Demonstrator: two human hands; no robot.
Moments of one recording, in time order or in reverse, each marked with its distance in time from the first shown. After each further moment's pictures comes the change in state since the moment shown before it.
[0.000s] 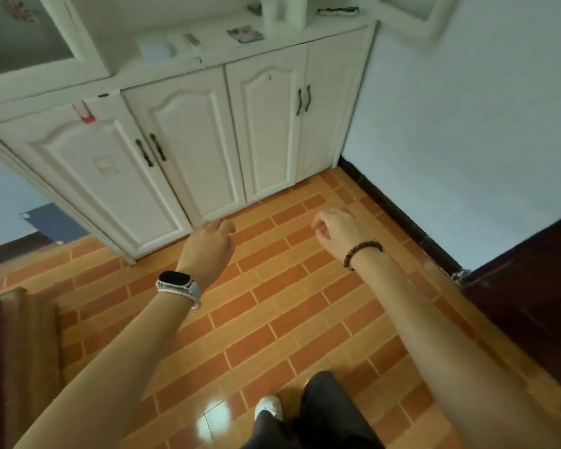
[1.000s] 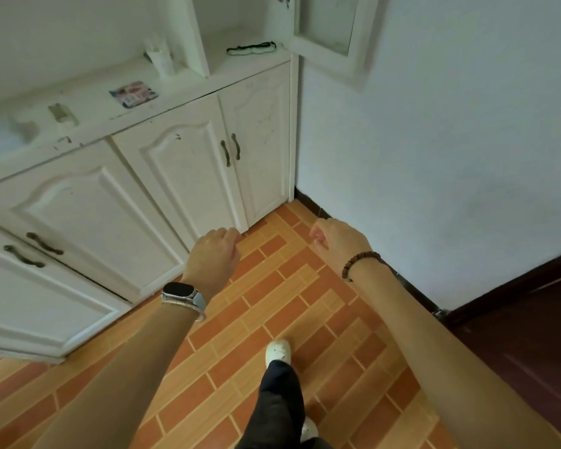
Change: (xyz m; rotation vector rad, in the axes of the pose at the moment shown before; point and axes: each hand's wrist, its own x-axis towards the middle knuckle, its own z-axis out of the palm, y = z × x) left_hand 0.359 0.164 0.101 -0.035 -0.024 0.124; right_hand 0.219 0.275 -0.104 0.021 0.035 0.145
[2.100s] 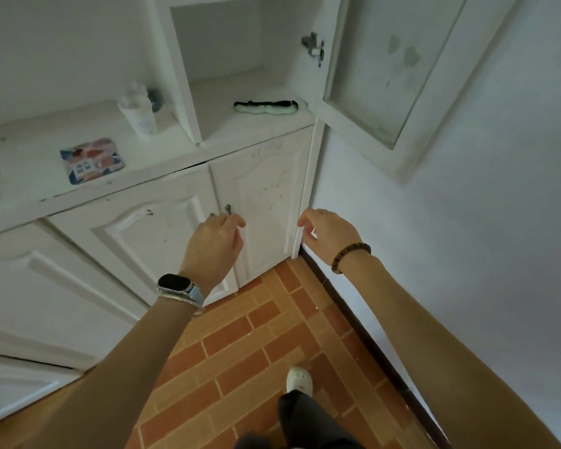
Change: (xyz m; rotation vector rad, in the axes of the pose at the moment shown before) left_hand 0.391 -0.058 0.041 -0.053 0.208 -0.030; right_hand 0.420 0.076 -0.065 -0.017 0.002 -0.199
